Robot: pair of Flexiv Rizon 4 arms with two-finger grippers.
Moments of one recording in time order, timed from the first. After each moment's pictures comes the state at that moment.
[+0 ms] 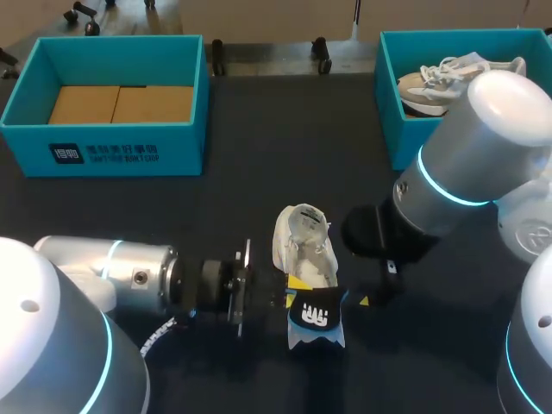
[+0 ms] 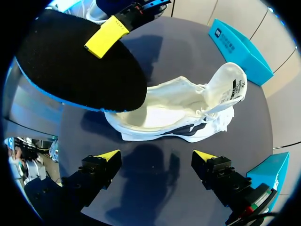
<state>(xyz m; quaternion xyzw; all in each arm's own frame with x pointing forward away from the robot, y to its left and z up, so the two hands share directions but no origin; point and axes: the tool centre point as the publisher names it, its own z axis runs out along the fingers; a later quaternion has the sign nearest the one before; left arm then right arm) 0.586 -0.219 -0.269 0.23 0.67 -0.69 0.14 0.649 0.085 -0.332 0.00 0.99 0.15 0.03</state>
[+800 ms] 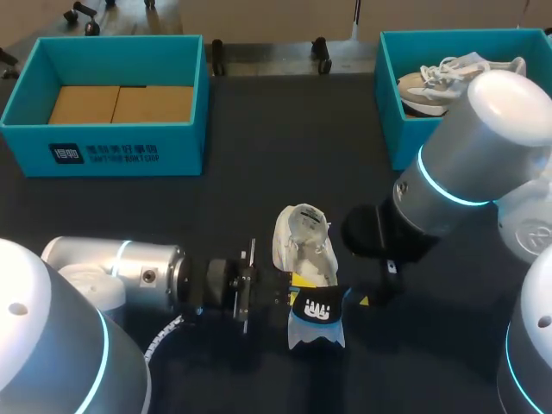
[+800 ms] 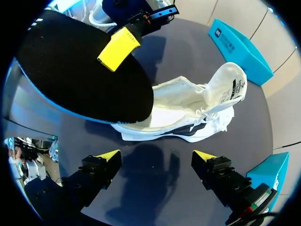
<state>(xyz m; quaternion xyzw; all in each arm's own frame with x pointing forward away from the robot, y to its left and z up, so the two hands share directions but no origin) 0.597 -0.225 -0.283 0.22 0.67 -0.70 0.14 0.649 0.085 -0.332 0.00 0.99 0.15 0.03</state>
